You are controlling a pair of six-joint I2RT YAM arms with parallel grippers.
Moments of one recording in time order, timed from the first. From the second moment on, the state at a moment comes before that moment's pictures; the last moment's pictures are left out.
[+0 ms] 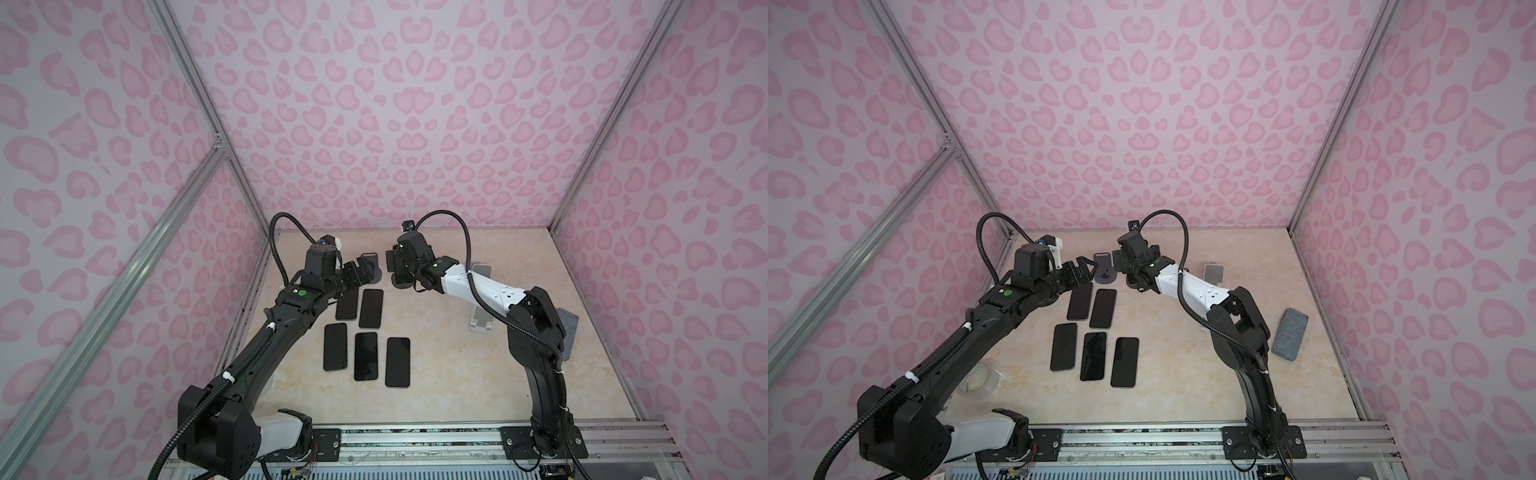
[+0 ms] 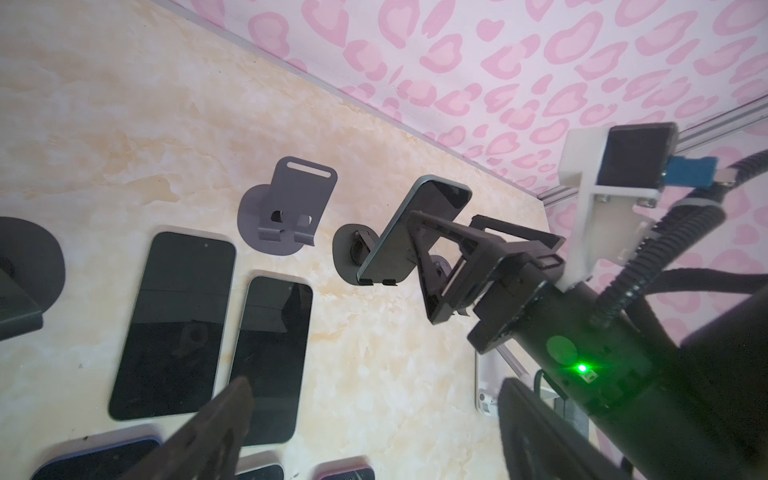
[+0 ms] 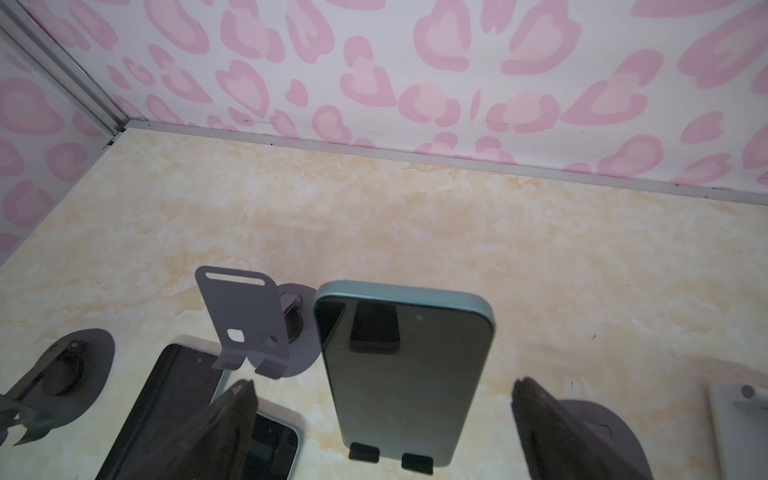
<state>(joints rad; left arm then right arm) -0.32 1.29 1.07 -0.37 0.16 -0.63 0.71 2.09 1.72 -0.26 0.35 0.35</state>
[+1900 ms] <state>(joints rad) -0.29 1.29 1.07 -0.35 0.20 -0.65 0.69 2.19 1.71 -0.17 0.38 0.41</state>
